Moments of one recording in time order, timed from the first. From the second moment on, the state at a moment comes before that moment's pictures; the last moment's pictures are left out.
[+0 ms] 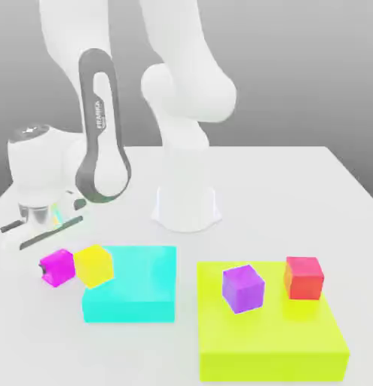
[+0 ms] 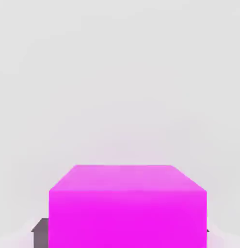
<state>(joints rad) -0.81 0.23 -0.03 -2.81 0.07 3.04 2.14</state>
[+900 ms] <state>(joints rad) -0.16 -0.22 0.36 -2.68 0.13 2.48 1.70</state>
